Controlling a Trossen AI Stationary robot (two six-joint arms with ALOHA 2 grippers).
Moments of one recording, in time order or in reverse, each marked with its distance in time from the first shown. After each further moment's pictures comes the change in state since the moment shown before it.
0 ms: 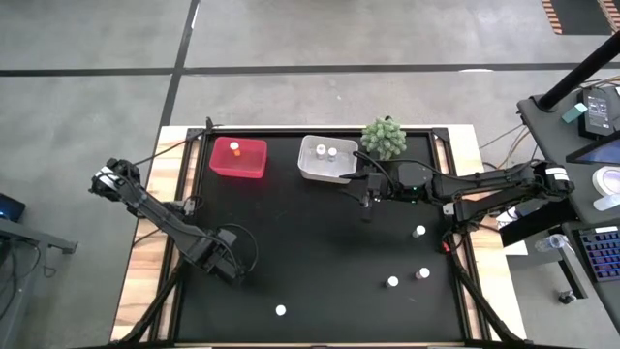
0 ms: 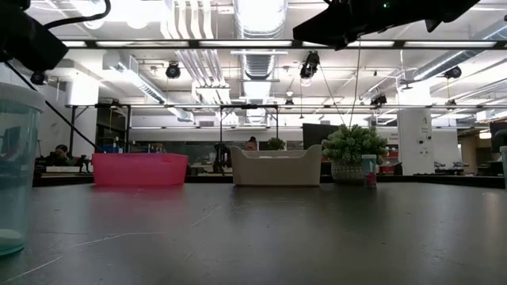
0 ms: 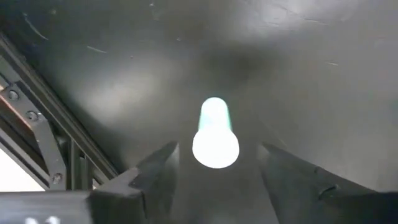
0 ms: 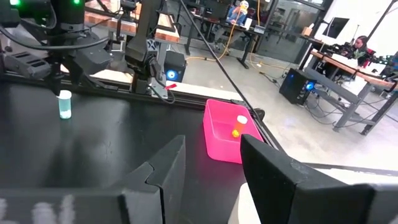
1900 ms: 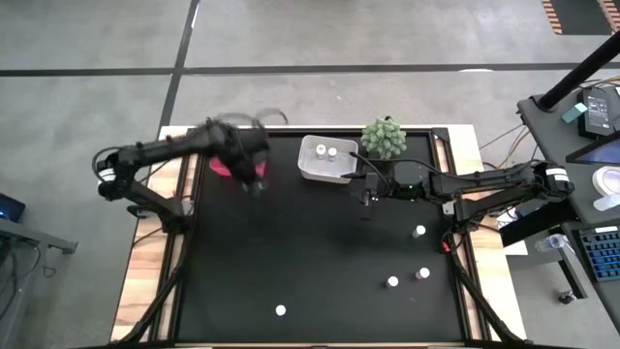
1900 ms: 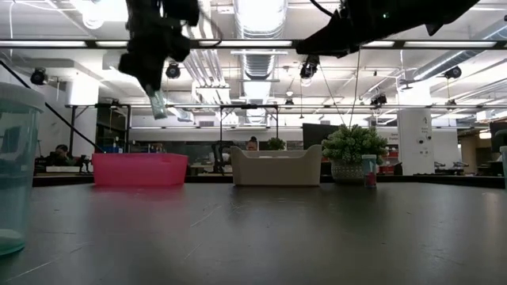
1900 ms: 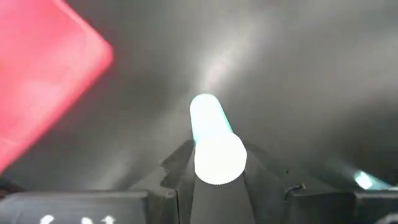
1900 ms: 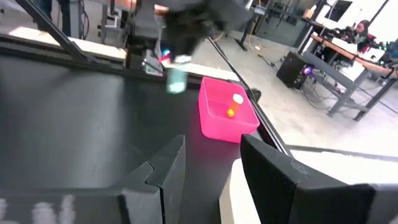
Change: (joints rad) left arm 1.012 0.000 0.375 -0.169 -0.003 1.405; right arm -0.029 0.000 -0.001 -0.089 0.004 -0.021
